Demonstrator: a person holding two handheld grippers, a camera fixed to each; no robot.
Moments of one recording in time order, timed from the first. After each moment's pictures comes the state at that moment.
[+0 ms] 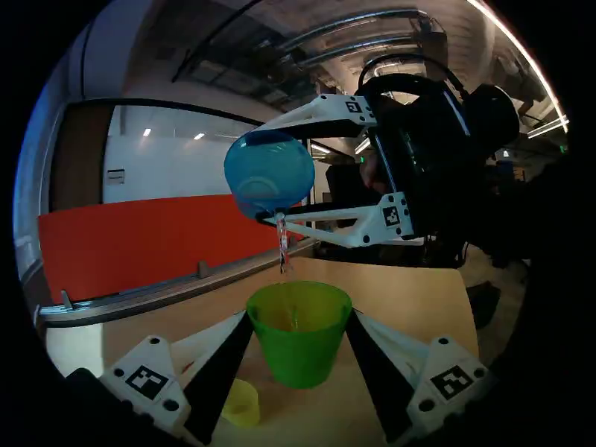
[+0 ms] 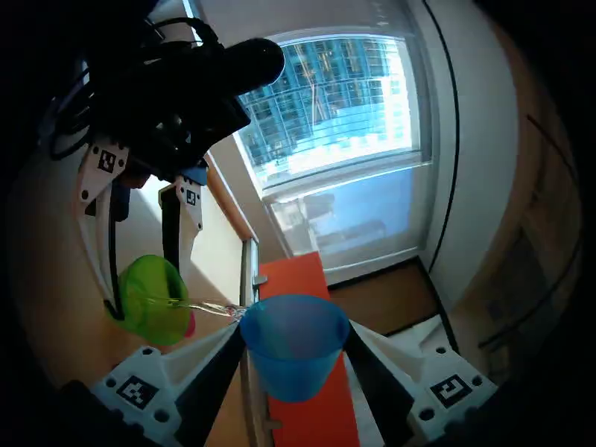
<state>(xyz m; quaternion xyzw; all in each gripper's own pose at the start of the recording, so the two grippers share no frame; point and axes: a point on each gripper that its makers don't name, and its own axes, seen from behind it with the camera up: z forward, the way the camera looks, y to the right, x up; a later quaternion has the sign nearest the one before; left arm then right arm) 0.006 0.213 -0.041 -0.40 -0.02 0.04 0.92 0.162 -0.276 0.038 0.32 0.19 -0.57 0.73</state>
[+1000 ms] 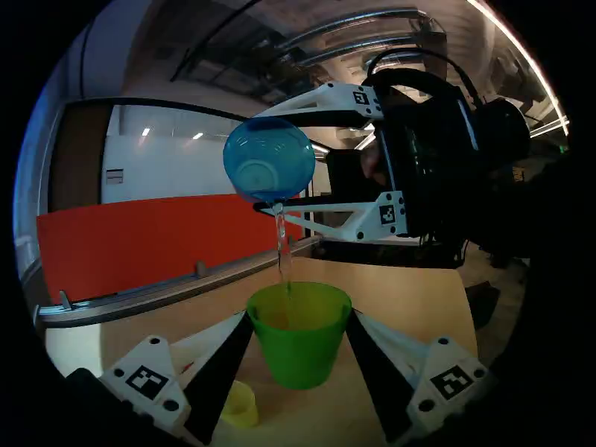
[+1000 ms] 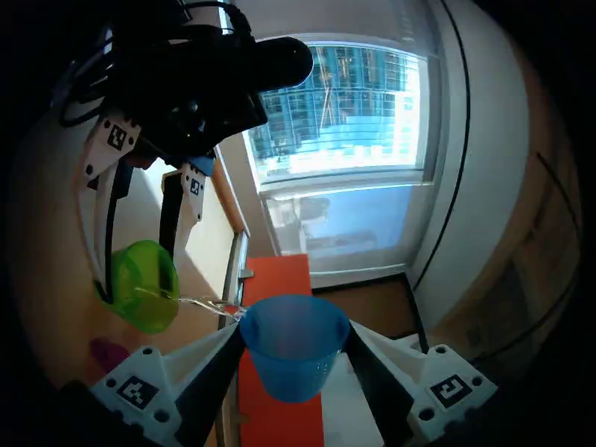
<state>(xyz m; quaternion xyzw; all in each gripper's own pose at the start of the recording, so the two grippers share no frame) 0.007 0.217 -0.040 -0.40 -0.02 0.05 0.91 0.175 -0.285 0.039 0.29 0.22 -0.62 0.69</state>
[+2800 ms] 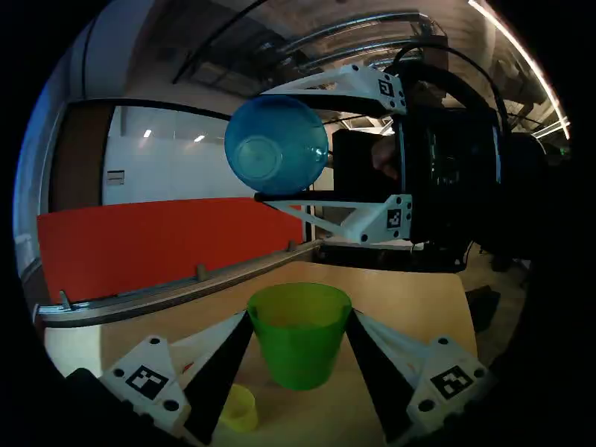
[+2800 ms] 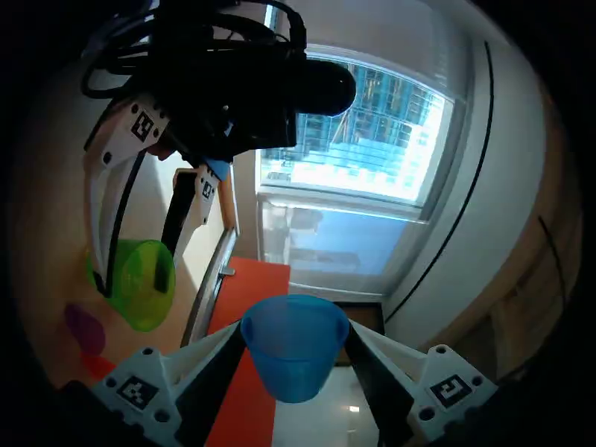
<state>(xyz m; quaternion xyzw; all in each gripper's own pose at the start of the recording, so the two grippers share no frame) 0.013 0.218 -0.039 -0.40 -0.01 0.04 0.92 0.189 -0.314 0.012 0.26 0.28 -0.68 0.63</state>
